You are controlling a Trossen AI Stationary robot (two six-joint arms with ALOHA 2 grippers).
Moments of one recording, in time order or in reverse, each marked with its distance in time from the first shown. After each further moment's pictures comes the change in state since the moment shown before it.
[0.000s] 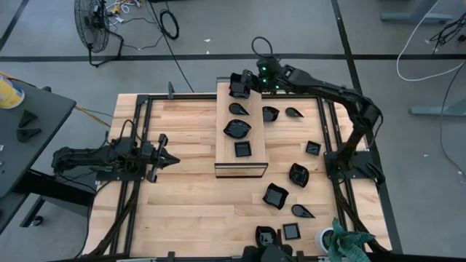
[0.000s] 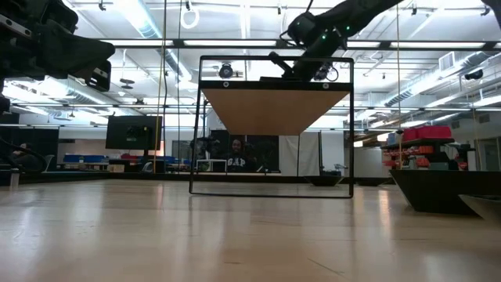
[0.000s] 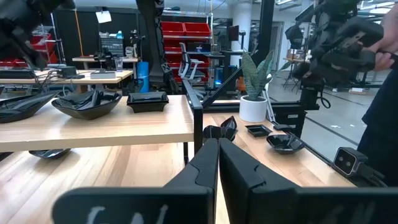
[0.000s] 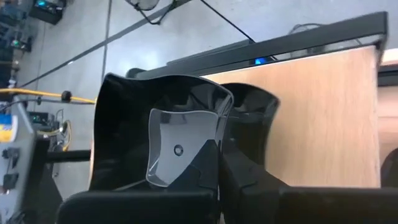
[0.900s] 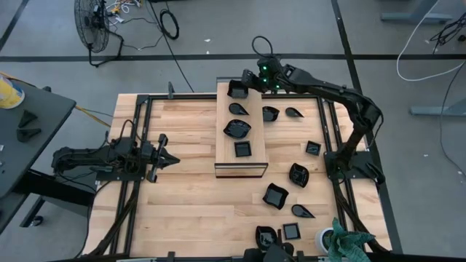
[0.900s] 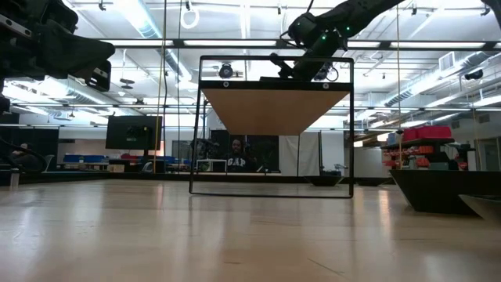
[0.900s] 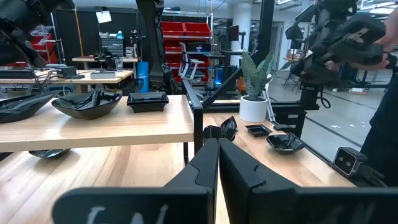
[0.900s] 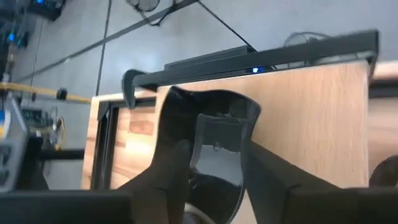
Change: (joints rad) left arm 0.000 0.000 0.000 0.000 0.000 0.000; right arm -0.004 -0.003 0.000 0.002 0.009 -0.051
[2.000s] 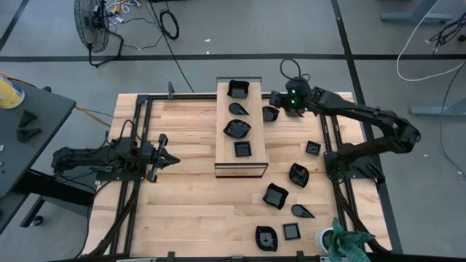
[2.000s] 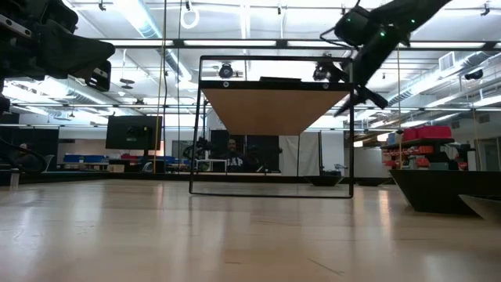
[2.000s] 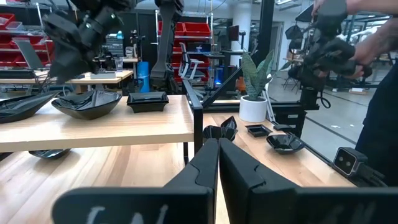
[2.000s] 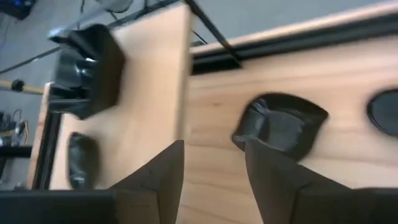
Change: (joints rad) left arm 0.000 0.000 0.000 0.000 0.000 0.000; right arm -0.001 -0.453 -0.549 0.034 0.090 -0.035
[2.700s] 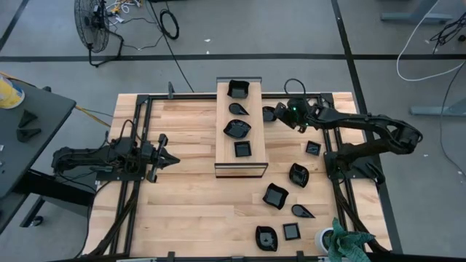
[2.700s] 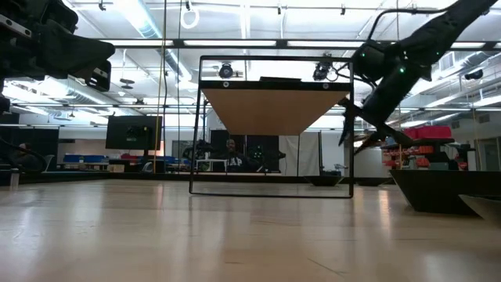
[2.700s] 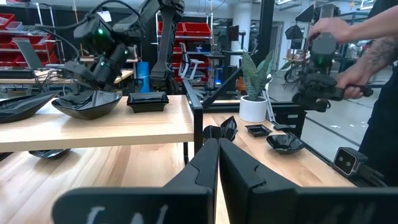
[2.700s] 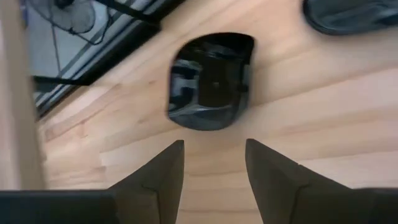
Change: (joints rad) left arm 0.000 0.000 0.000 0.000 0.000 0.000; right arm 0.000 -0.020 -0.343 0.248 -0.007 0.332
